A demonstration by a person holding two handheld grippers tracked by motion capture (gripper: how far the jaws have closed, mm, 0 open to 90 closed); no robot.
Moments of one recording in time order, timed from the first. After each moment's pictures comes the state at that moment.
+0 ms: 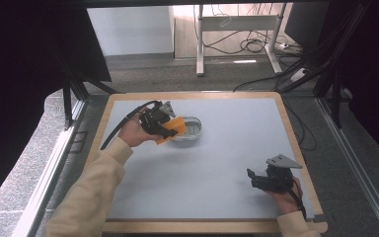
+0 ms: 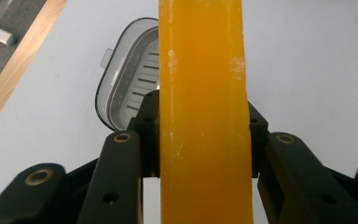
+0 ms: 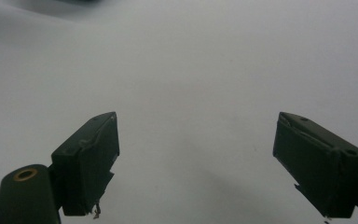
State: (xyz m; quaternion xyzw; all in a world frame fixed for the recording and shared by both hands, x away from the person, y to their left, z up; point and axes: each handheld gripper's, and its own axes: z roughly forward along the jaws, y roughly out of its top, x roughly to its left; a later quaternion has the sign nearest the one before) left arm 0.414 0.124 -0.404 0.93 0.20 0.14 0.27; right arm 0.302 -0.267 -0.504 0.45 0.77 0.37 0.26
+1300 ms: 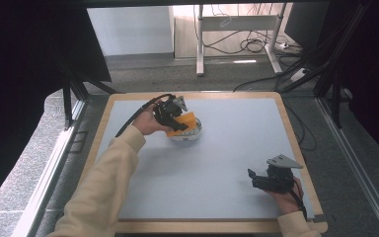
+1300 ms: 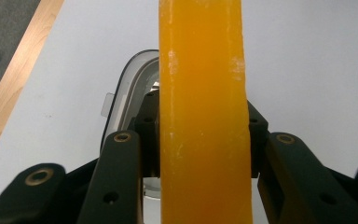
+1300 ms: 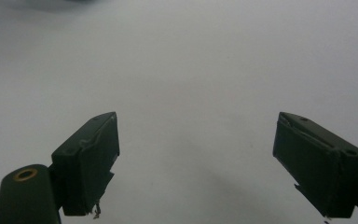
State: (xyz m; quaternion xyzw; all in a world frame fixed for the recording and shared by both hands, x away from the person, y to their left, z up) left arm 0.458 0.096 -0.414 0.94 0.16 0.11 0.26; right arm 0.302 -0.270 -0.505 0.45 0.77 0.37 0.26
